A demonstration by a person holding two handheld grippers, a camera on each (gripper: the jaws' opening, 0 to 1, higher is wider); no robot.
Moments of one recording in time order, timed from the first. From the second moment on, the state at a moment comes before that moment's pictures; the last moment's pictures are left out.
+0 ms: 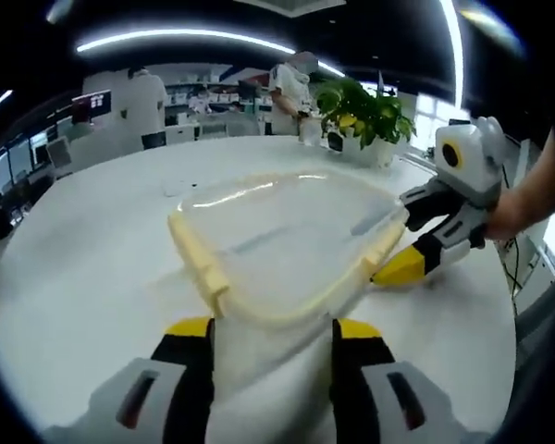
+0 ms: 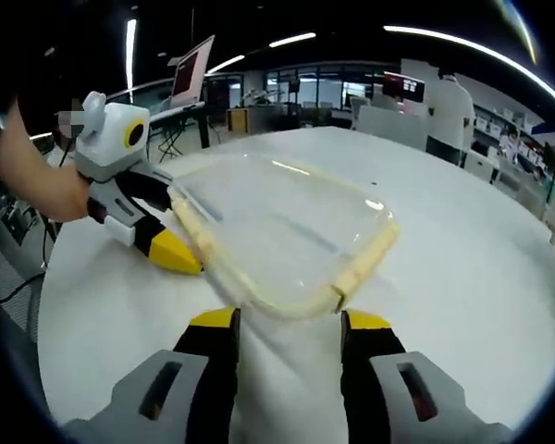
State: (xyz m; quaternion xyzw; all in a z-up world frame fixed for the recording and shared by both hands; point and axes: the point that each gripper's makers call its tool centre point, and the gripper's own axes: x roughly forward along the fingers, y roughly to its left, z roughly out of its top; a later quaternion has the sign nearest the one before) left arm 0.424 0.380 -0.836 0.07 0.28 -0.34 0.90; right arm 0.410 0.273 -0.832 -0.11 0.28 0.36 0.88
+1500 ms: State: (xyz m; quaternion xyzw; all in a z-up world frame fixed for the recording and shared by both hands) left arm 0.398 0.404 -0.818 -0.04 0.26 -0.30 0.92; right arm 0.377 0.253 -0.811 0.01 0.25 0.32 0.91
